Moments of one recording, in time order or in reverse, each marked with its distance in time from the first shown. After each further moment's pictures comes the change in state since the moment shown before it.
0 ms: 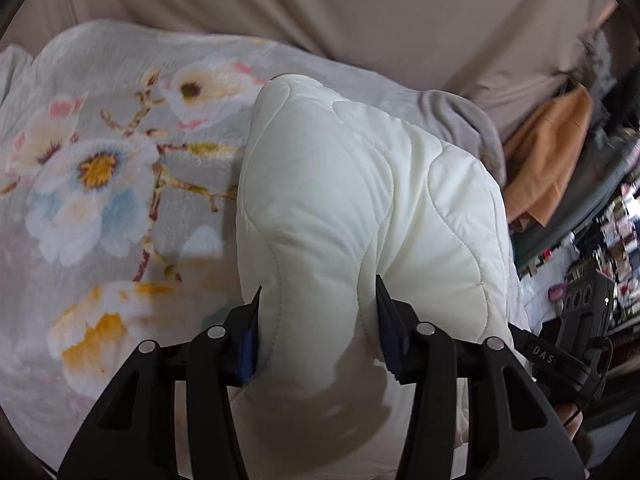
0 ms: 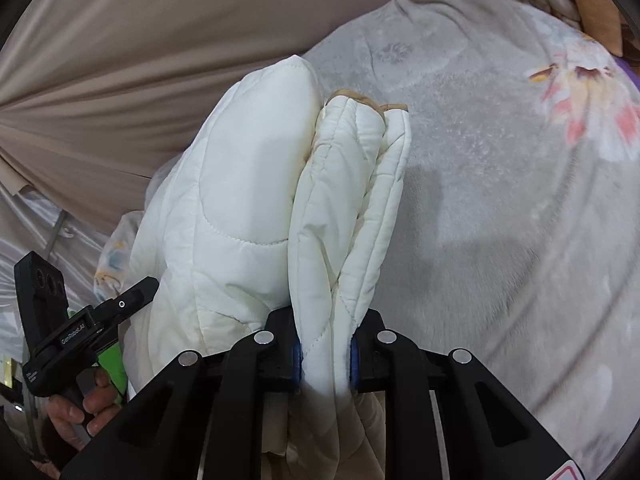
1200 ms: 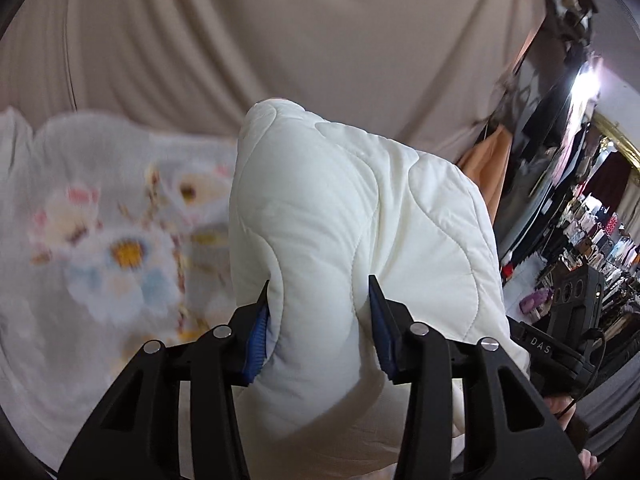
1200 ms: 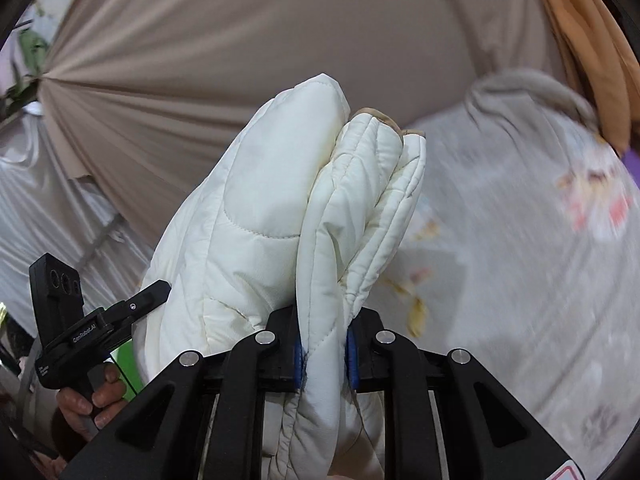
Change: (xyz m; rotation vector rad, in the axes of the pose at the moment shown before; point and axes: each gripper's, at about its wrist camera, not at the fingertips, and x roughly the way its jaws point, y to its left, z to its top) left arm -0.161 0.028 0.013 0.101 -0.277 -0.154; right arm -0.088 0.130 -0.018 -0.193 -0.273 0.104
